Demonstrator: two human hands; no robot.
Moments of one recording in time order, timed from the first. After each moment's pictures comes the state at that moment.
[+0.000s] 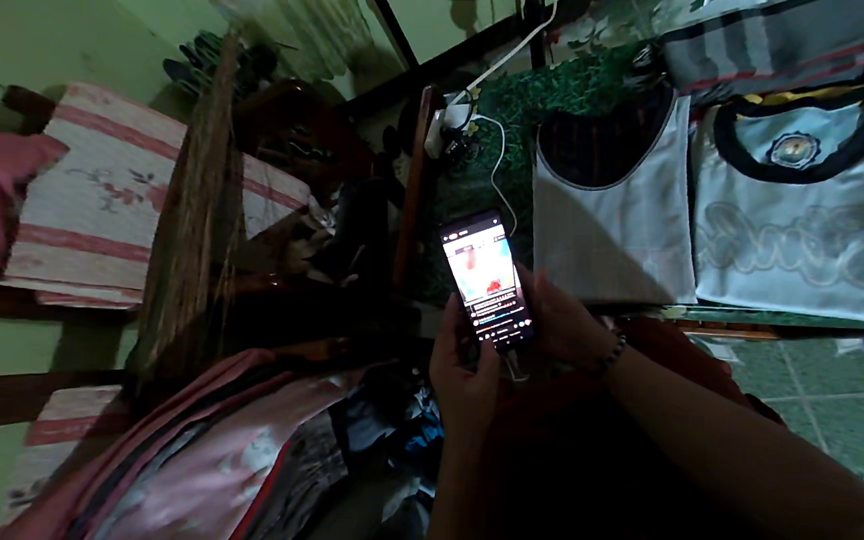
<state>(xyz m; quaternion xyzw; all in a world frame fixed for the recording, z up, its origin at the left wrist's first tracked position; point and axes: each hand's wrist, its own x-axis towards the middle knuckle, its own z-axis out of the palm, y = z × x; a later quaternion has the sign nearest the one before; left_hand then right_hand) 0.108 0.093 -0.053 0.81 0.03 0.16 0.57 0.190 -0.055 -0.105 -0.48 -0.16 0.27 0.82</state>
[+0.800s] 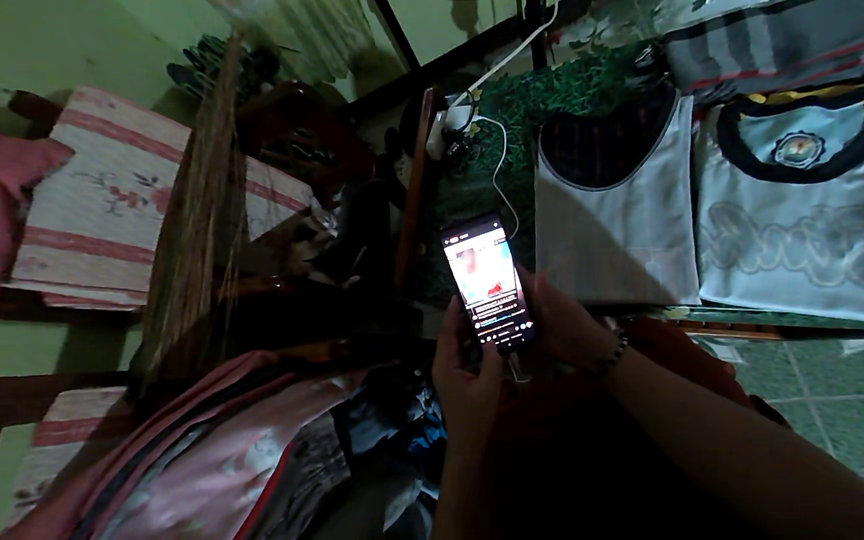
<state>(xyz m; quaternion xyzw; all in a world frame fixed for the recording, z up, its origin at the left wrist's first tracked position) 0.107 0.093 -0.054 0.80 0.04 0.15 0.59 0.190 -0.050 -0.112 -0.35 -0.13 0.31 0.88</state>
